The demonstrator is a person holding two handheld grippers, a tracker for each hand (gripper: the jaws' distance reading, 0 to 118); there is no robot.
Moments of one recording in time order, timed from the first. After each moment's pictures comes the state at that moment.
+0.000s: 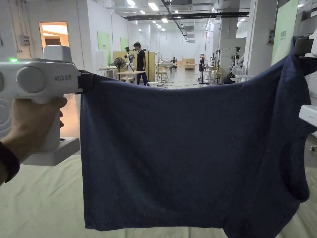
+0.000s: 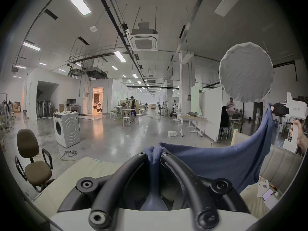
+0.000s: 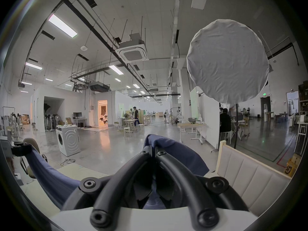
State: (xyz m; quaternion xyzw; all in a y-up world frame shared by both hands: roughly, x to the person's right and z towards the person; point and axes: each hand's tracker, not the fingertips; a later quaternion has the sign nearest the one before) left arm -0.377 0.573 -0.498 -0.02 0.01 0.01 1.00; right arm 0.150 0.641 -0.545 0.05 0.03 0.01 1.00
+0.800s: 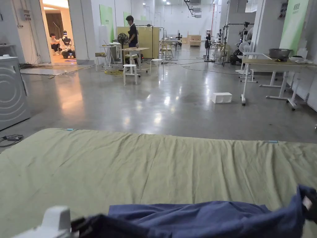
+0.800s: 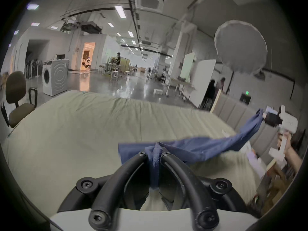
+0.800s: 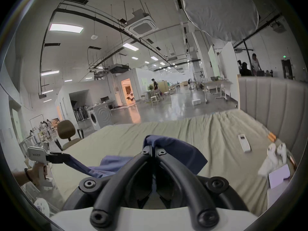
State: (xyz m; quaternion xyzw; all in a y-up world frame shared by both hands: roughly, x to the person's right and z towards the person) left arm -0.384 0.232 -0.317 -0.22 -0.08 0.10 0.97; right arm 0.190 0.306 -0.340 -0.10 0.18 -0.08 0.98
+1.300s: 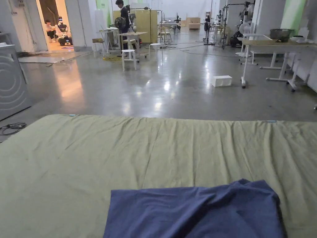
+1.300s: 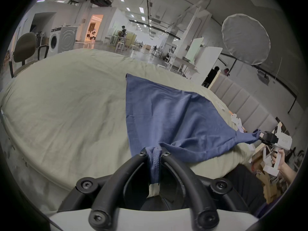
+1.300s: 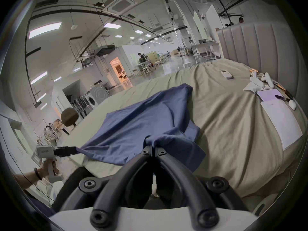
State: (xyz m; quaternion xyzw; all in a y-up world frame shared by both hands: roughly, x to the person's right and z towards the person) left arm -0.387 0.126 -0.164 -0.31 -0.08 0.15 0.94; right arm 0.226 0.175 -0.166 -0.27 0.17 -0.16 0.94
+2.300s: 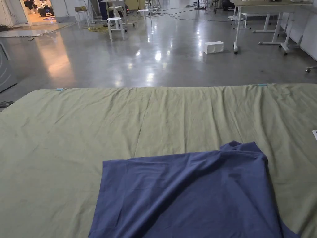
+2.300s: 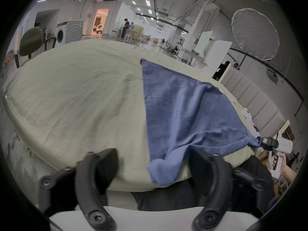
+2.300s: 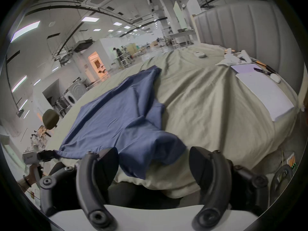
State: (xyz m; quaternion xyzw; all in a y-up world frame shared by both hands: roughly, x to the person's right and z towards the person) left arm -0.409 0.095 -0.149 -0.34 -0.02 0.16 0.93; right arm 0.254 0.116 -0.158 -0.33 0.06 -0.15 0.93
